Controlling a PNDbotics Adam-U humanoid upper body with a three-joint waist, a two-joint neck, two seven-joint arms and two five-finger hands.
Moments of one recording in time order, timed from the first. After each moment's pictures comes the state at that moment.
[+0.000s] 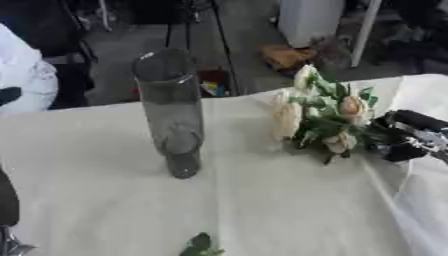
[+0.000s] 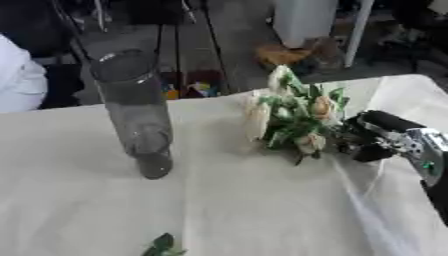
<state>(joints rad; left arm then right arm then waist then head) -0.51 0.05 -0.11 -1.98 -0.10 -0.34 0.38 -0.96 -0.78 0.06 -0.61 0.84 -0.52 0.21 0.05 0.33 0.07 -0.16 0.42</state>
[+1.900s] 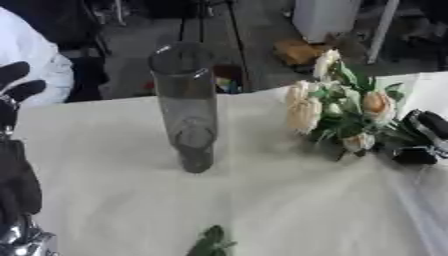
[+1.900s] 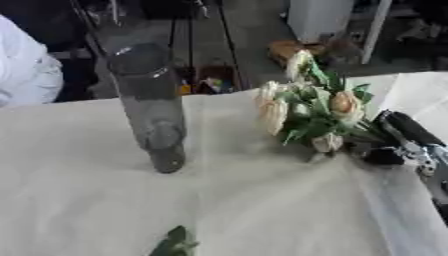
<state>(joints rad) -0.52 0.05 -0.11 -1.98 -0.11 -0.33 0.38 -0.91 -0.73 0.06 -0.61 0.67 -0.48 -0.11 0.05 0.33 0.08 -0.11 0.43</state>
